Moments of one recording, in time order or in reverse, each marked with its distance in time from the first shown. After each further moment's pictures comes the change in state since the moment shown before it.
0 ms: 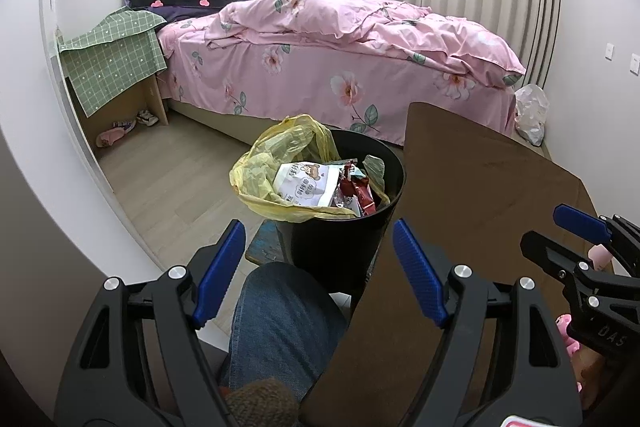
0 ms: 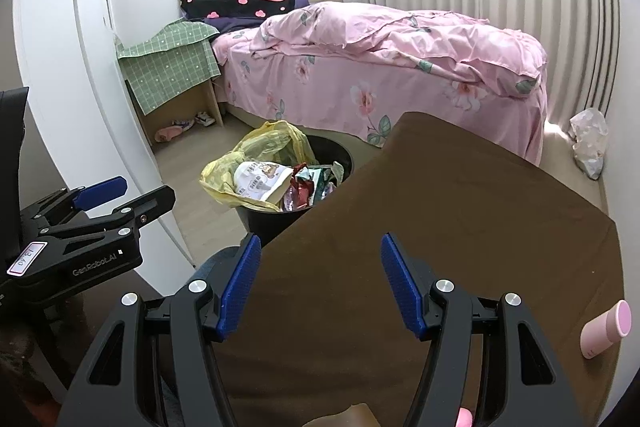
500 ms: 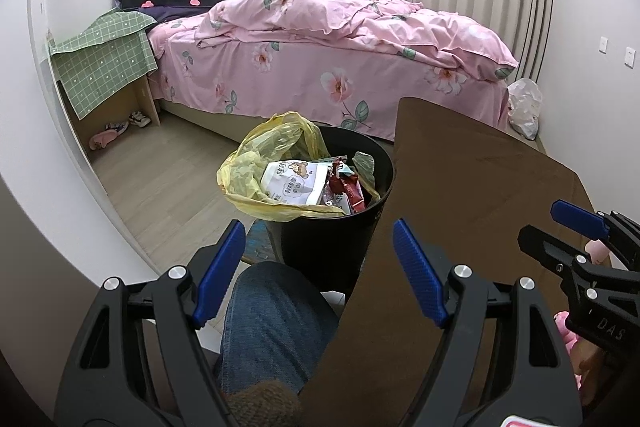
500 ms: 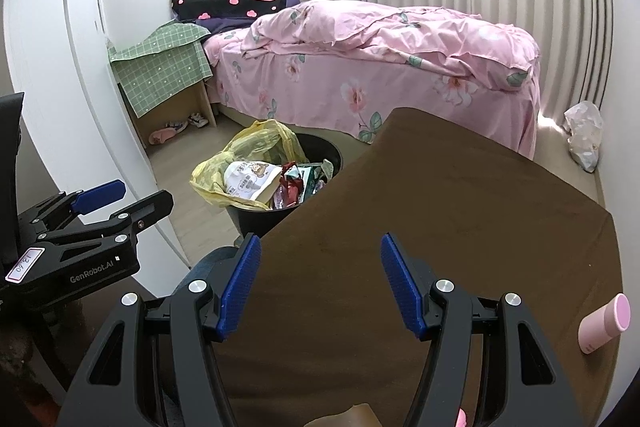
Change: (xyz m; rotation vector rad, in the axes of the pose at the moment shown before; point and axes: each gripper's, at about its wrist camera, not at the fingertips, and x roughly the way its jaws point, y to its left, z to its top) left arm 0.006 -0.009 0.000 0.021 0.008 -0.022; right arm 0.000 -0.010 -0.002 0.024 0.004 -0.016
